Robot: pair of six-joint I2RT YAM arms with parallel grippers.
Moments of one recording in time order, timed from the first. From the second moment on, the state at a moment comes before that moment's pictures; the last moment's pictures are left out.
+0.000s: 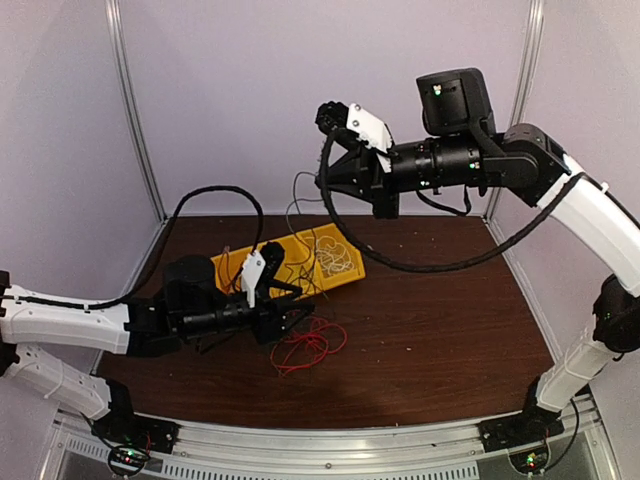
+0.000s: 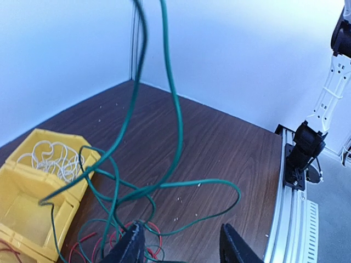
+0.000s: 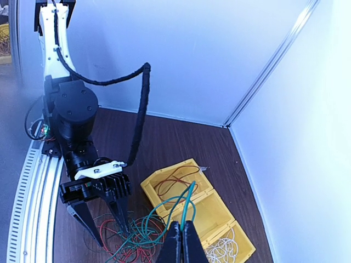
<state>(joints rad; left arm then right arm) -1.07 1.20 0.64 0.35 0.05 -0.15 1.00 1.57 1.94 -0.72 -0.24 -0.50</state>
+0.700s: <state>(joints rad) -1.09 1.68 0.72 0.64 -0.14 -0.07 0.80 1.58 2.24 -0.77 -0.25 -0.50</state>
